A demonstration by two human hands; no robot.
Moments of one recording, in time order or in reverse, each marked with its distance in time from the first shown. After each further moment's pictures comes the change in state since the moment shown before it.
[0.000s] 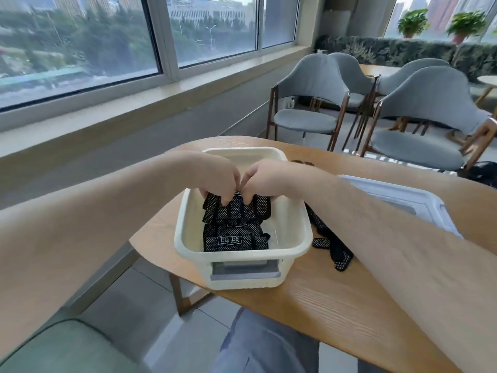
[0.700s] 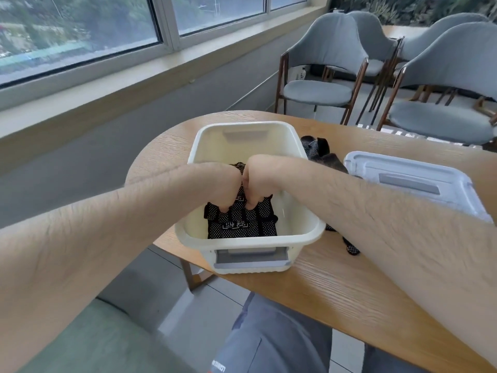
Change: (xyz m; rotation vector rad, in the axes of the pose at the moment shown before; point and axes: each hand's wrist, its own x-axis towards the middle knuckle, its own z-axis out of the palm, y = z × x) left_hand 0.032 -0.012 0.055 0.661 -0.104 0.057; right_hand 0.028 -0.006 0.039 -0.625 -0.225 -0.026
